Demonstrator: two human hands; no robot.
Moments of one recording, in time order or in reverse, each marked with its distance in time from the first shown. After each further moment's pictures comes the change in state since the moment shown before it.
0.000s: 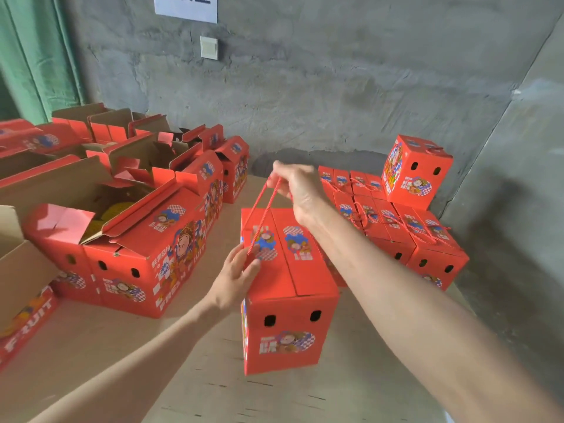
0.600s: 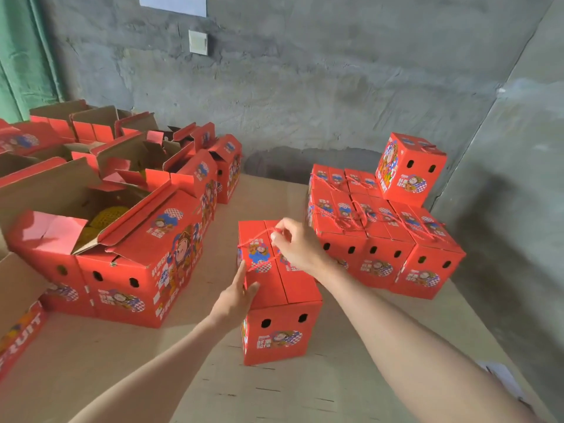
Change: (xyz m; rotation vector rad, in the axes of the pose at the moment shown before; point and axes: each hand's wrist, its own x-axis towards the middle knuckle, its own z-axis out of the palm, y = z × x) left_hand 0.029 -0.076 0.009 0.229 -0.104 -0.229; right_hand -0.016 0.090 -0.010 -0.836 -0.132 -0.158
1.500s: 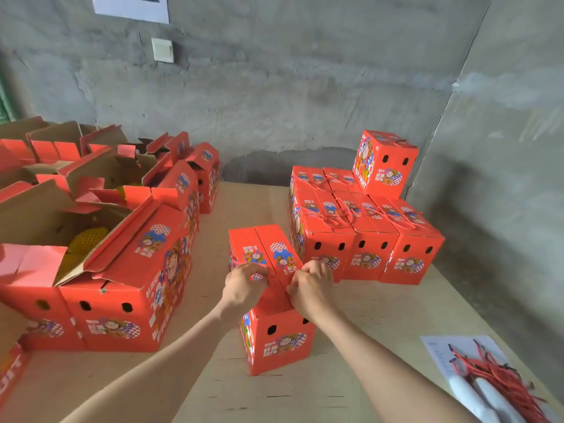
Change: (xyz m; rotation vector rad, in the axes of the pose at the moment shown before) left_hand 0.001 0.048 -0.025 -0.139 0.007 0.109; right_hand -0.052 0.047 0.049 -0.484 0.003 0.278
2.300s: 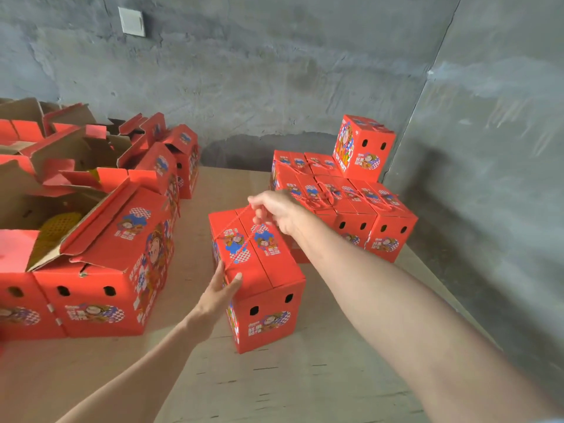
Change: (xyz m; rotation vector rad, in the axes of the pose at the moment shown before) left_hand -0.041 -0.043 -0.008 -0.395 -0.232 -0.097; right_hand 0.039 -0.077 -0.110 0.988 -0.216 0.273
